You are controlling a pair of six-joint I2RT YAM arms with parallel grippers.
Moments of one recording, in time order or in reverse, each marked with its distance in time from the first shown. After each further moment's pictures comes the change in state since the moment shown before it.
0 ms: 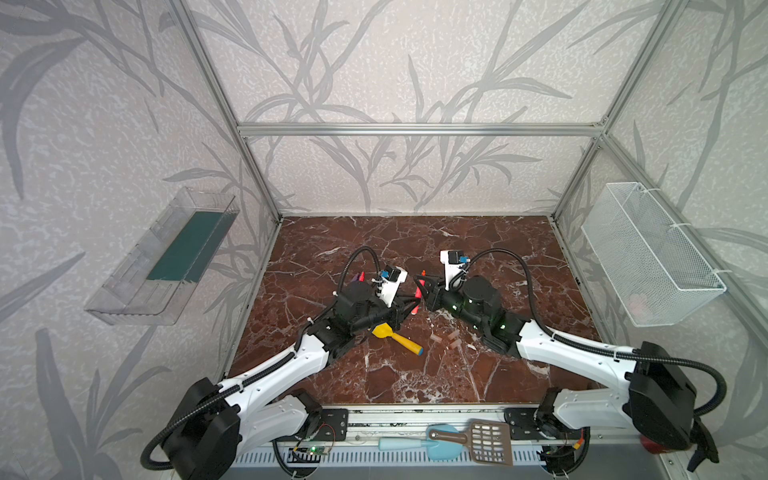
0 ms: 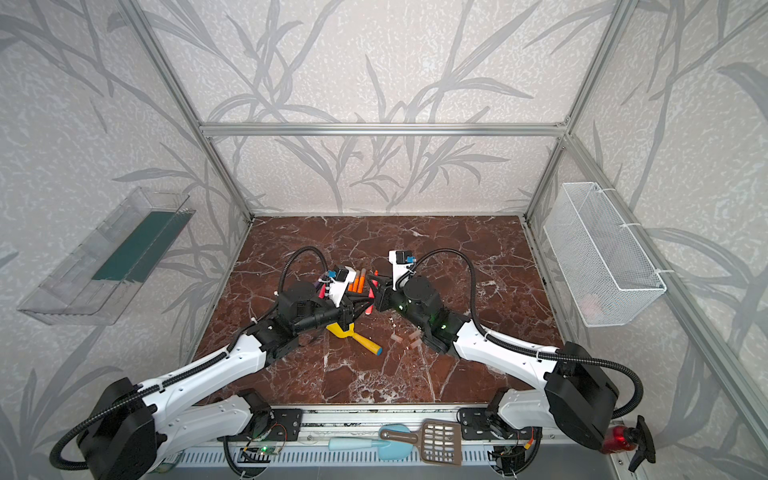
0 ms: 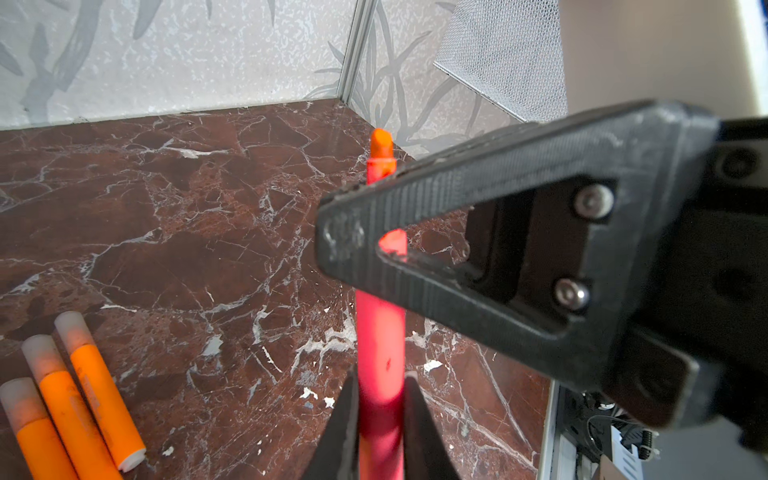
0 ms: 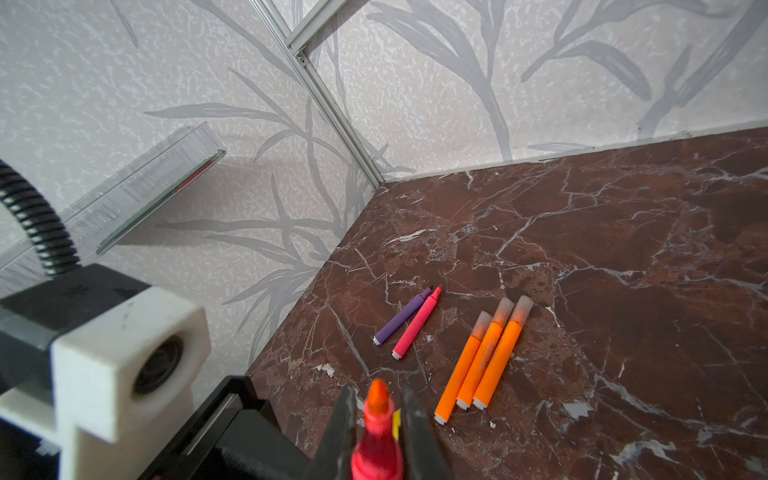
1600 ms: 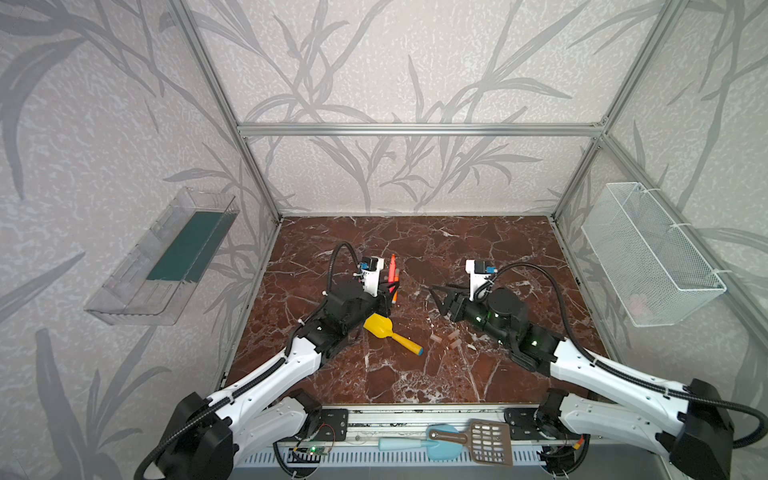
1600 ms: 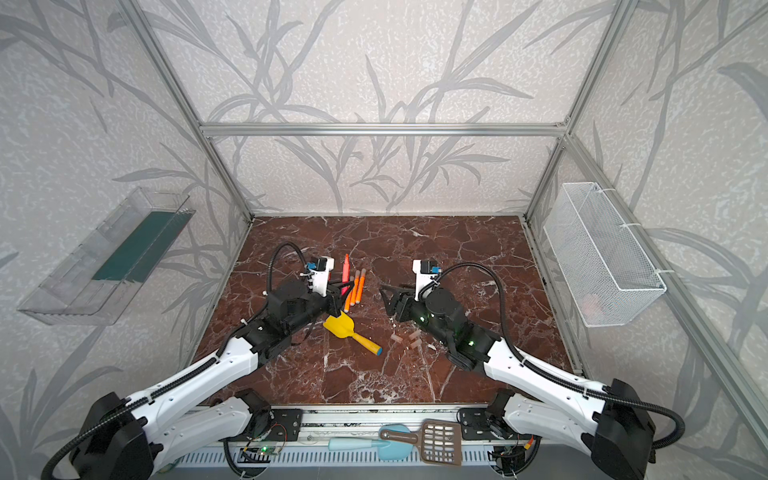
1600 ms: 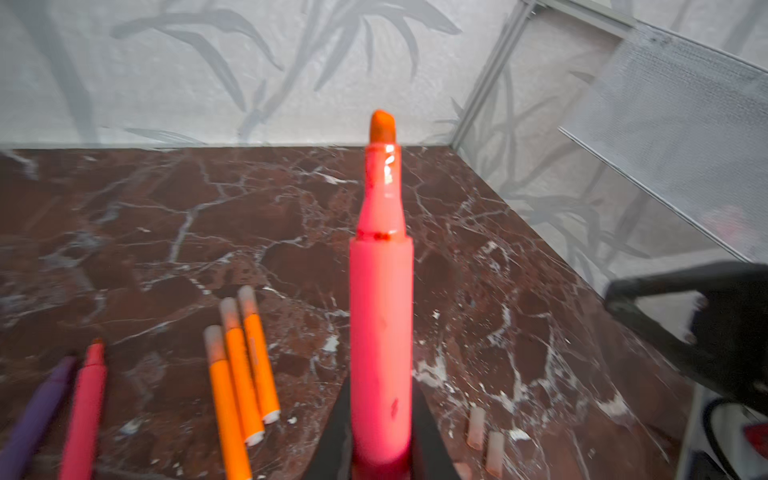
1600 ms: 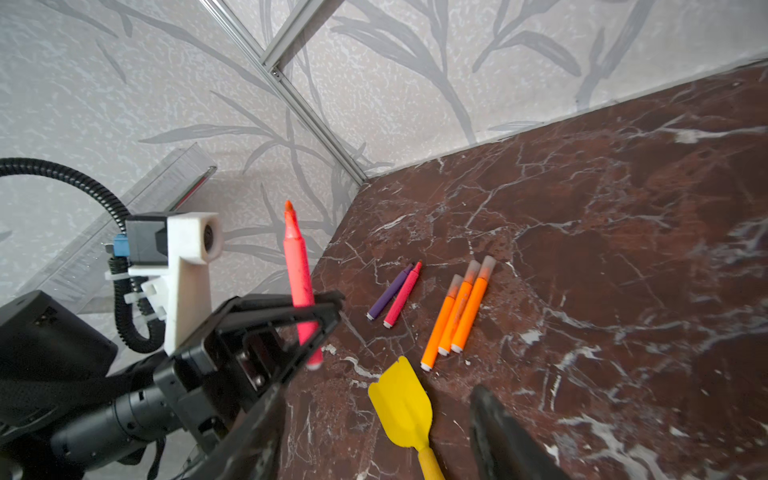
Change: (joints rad) left arm 0.075 -0.087 -0.009 -0.060 -0.338 -0.083; right arm 0.002 -0.321 -0.116 -0.279 0.074 0.103
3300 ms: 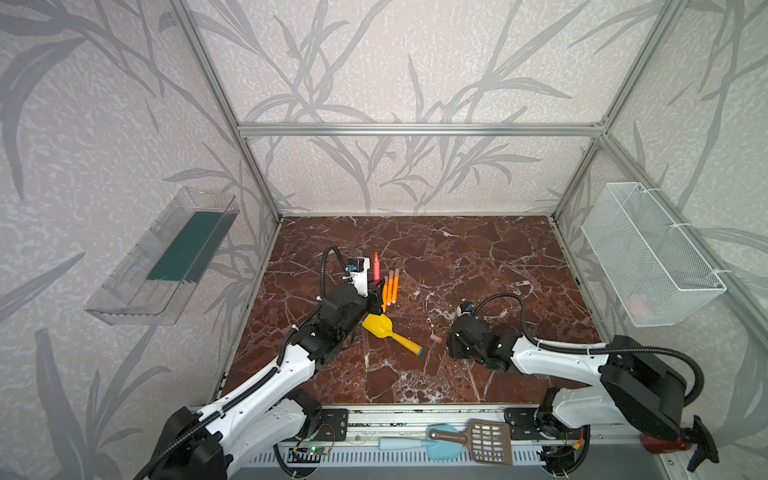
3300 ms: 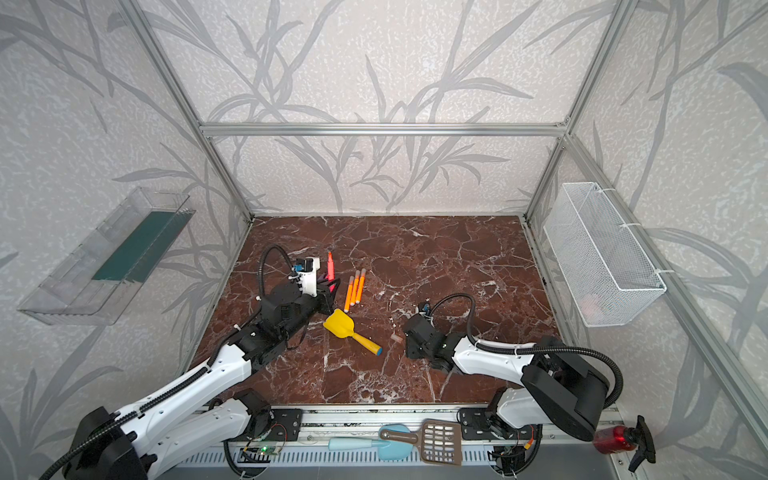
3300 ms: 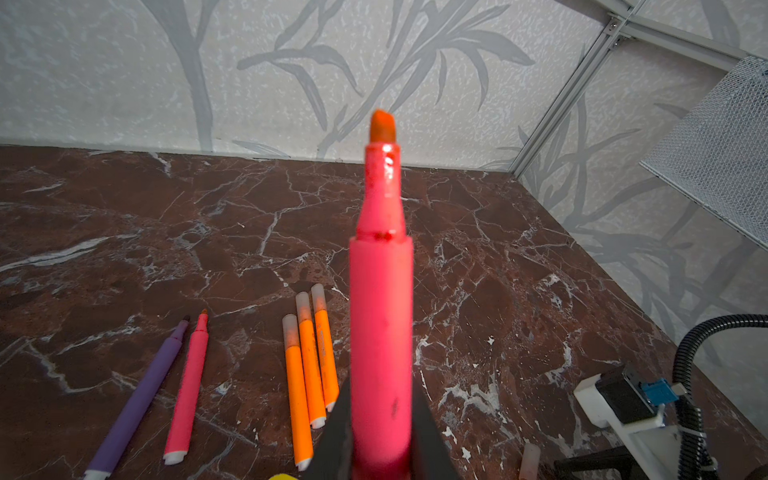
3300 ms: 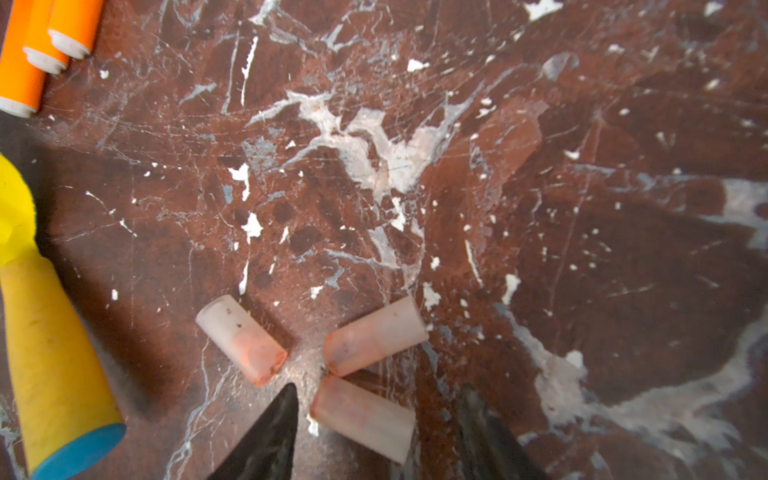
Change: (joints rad) left arm 0.000 -0.051 -0.023 -0.042 -0.143 -0.014; right arm 0.023 0.380 -0.134 -0.271 0.074 0.078
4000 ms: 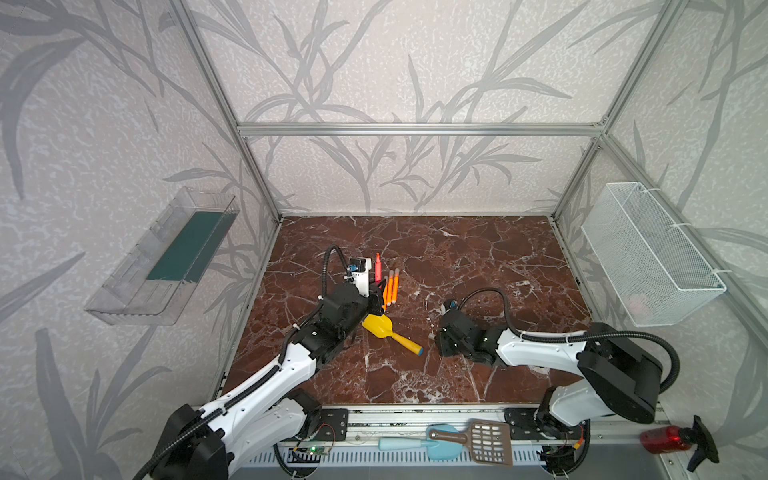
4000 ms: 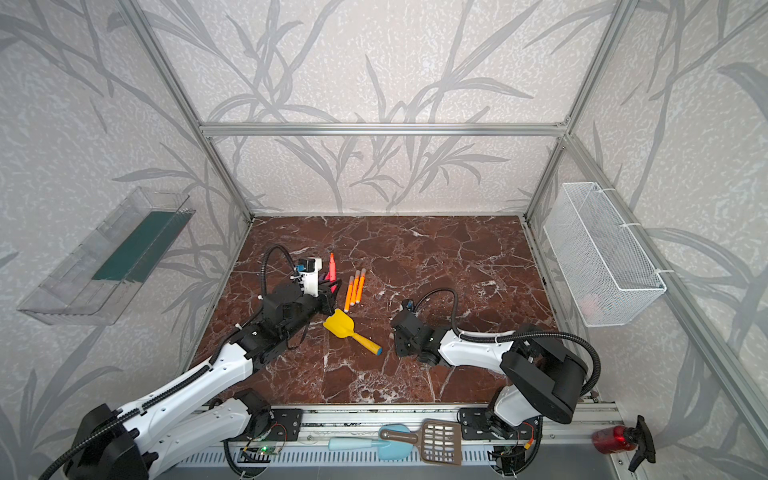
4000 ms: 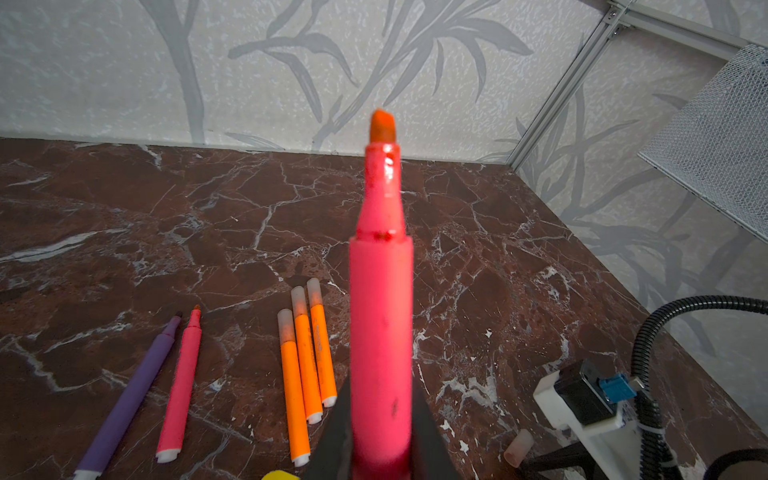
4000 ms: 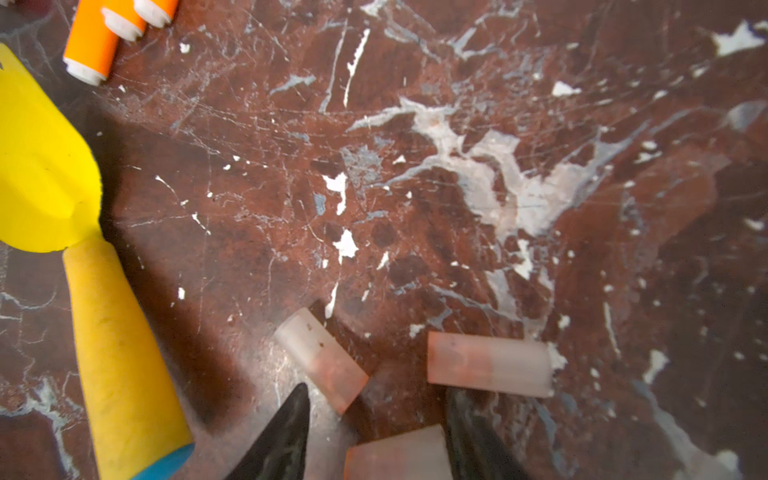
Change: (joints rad) left arm 0.000 0.011 0.000 0.000 0.016 0.000; right arm 0.029 0.143 0.114 0.040 -0.076 -0.083
